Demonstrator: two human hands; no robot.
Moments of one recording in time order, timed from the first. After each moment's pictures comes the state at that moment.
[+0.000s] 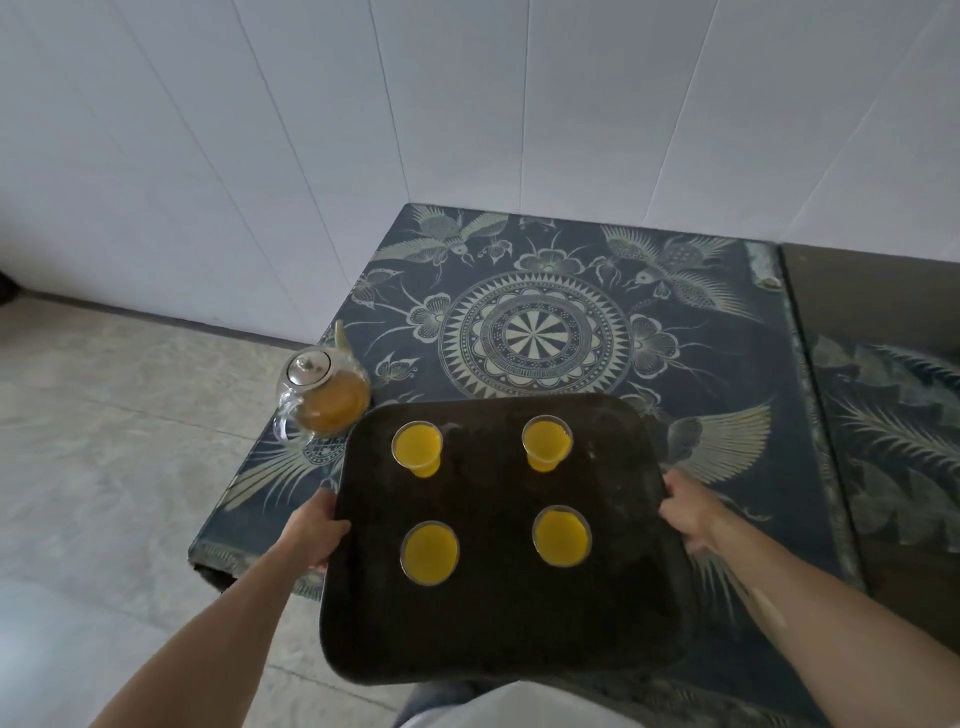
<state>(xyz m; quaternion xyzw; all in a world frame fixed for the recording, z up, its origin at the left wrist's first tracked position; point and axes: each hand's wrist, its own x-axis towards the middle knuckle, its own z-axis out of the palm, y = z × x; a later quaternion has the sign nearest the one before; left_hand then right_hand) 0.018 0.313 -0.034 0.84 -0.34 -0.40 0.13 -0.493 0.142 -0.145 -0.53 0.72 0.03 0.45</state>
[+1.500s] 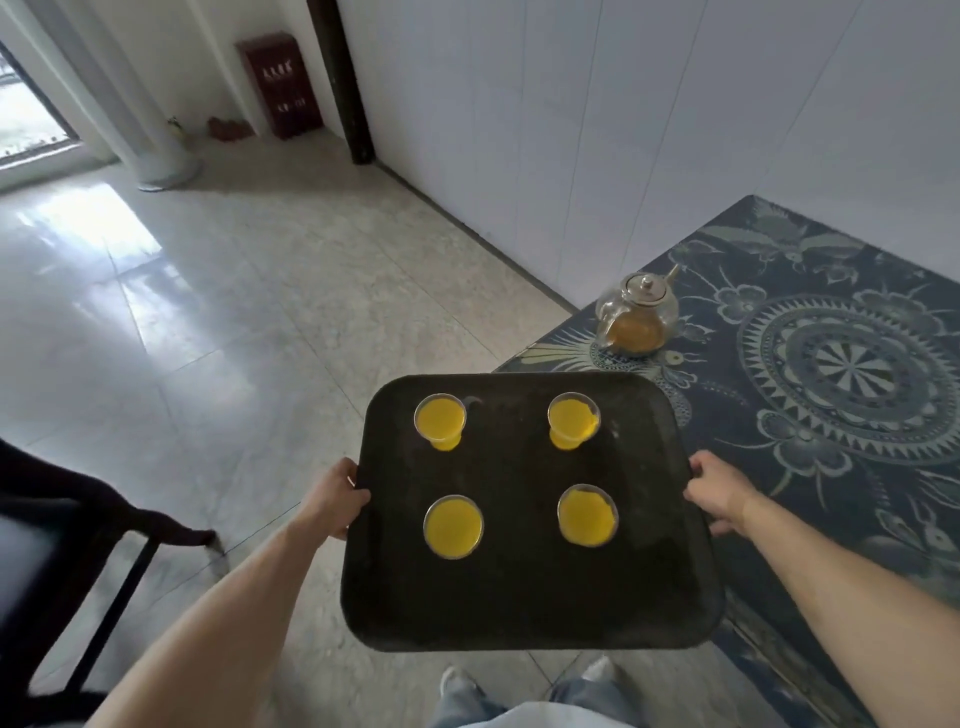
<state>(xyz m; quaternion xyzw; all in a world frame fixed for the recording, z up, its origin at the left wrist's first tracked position) 0.126 0.683 -0.005 0.89 -0.04 -0.35 0.28 -0.176 0.312 0.000 -0.71 0.58 0.12 0.39</state>
